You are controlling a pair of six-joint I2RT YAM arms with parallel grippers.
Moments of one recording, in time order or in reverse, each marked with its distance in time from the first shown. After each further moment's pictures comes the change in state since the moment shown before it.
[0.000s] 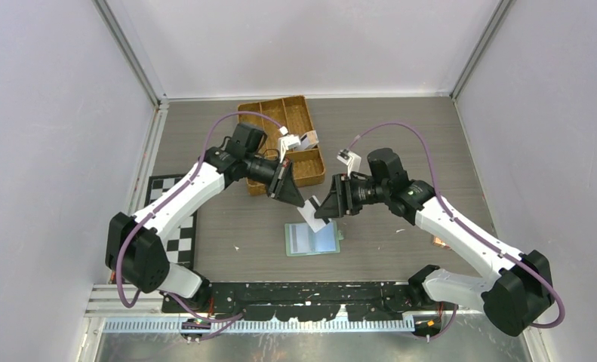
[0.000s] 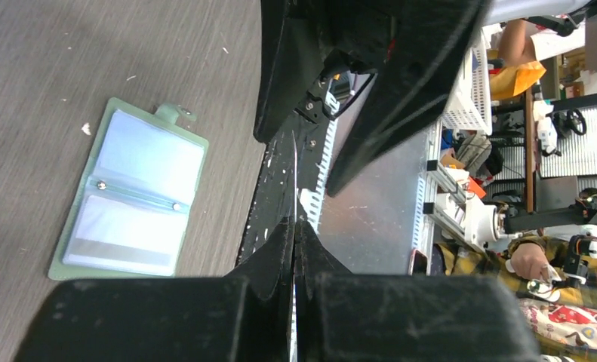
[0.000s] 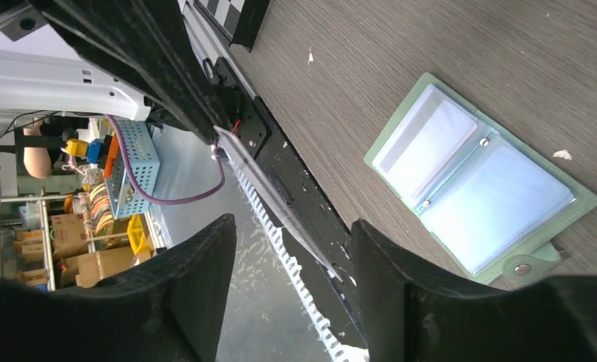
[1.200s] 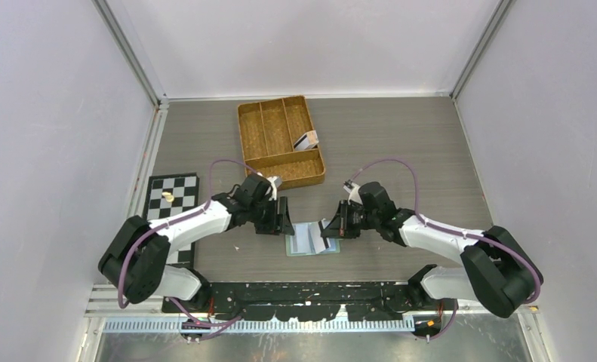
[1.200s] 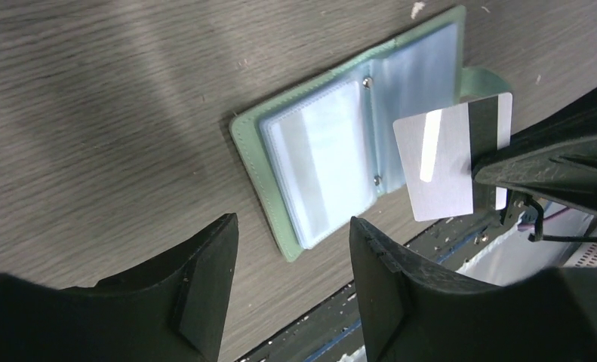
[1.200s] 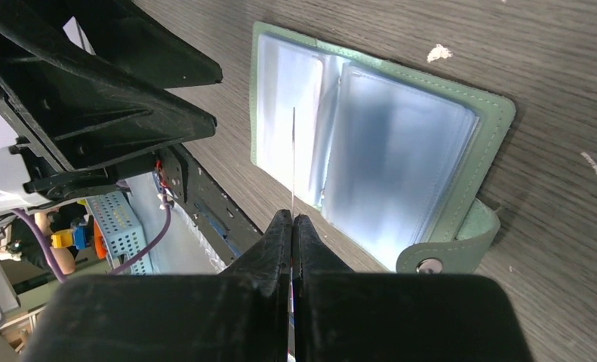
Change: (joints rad) left arm -0.127 -0.092 -0.523 0.304 -0.710 -0.507; right arm 0.051 0.122 -0.397 0.423 0.206 0.290
